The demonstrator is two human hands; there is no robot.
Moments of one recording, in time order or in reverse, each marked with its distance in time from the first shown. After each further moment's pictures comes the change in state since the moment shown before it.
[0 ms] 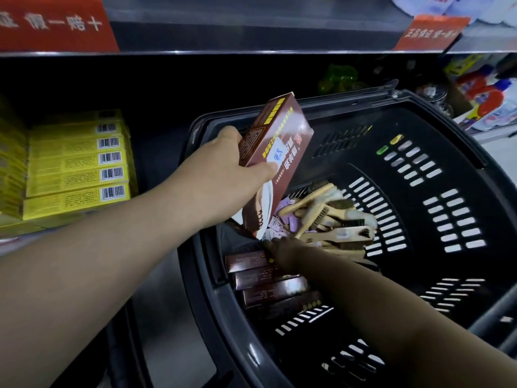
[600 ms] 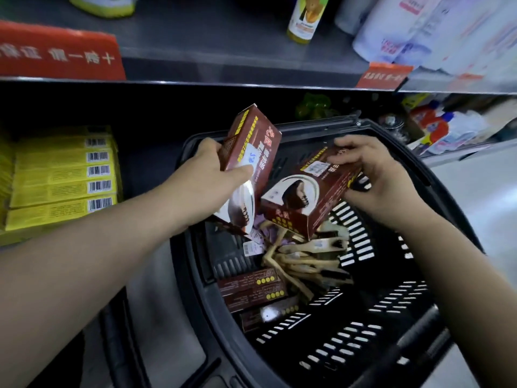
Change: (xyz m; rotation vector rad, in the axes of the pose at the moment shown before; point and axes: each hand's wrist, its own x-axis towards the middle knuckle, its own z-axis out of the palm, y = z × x) left_hand -0.005 0.003 -0.011 -0.207 -0.020 -0.073; right_hand -0.196 0.060 -0.133 0.579 1.125 -0.272
